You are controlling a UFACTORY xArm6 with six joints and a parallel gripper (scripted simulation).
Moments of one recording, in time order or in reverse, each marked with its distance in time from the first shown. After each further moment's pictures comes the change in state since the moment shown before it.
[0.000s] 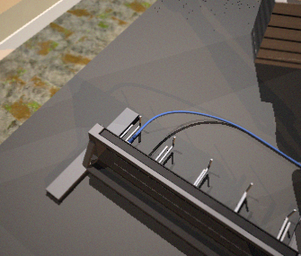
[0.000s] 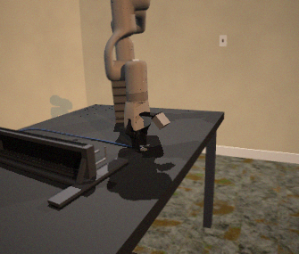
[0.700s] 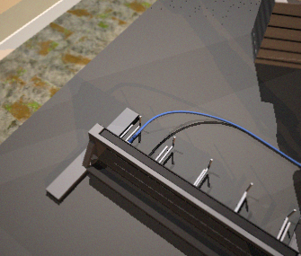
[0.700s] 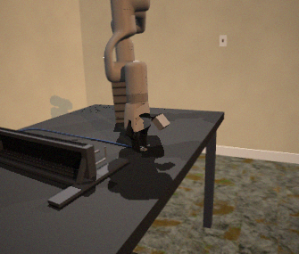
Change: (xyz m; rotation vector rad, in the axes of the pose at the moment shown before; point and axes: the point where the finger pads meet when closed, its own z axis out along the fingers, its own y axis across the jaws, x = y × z) arm 0.000 0.000 0.004 0.000 0.000 0.000
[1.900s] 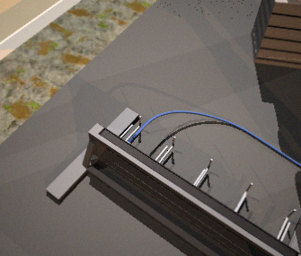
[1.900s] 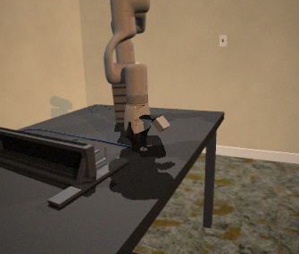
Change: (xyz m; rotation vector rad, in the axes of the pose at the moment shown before) arm 0.000 0.000 0.006 0.000 0.000 0.000
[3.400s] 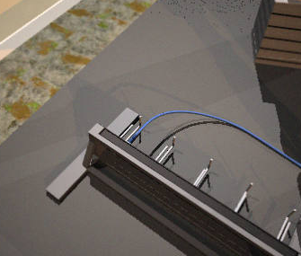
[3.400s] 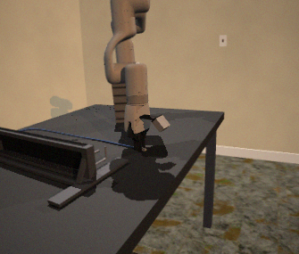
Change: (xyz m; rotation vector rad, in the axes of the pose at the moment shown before) arm 0.001 0.001 0.000 -0.002 0.002 0.000
